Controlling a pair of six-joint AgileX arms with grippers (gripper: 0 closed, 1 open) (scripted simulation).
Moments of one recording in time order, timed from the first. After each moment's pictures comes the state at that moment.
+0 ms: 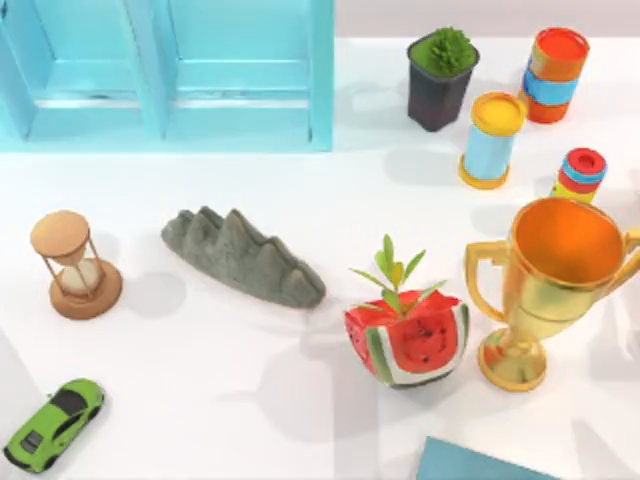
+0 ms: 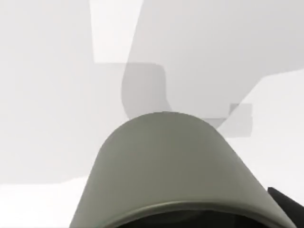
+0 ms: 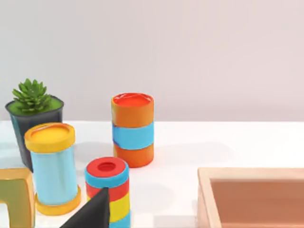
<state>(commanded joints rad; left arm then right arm) 0.87 1.62 1.01 -0.97 0.00 2.46 0.00 0.00 0.00 0.00 0.00 0.00</state>
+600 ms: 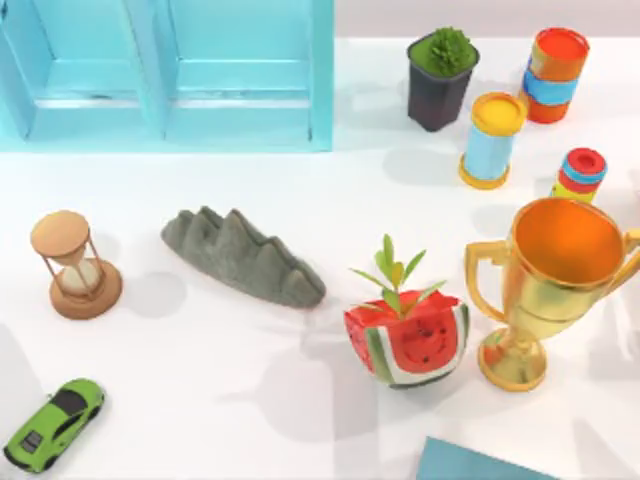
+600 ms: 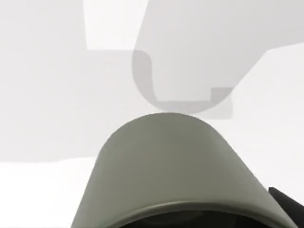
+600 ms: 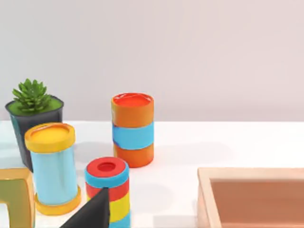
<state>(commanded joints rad) 0.83 1.60 1.05 -1.02 0.01 2.40 0.00 0.00 0.00 0.00 0.00 0.00</state>
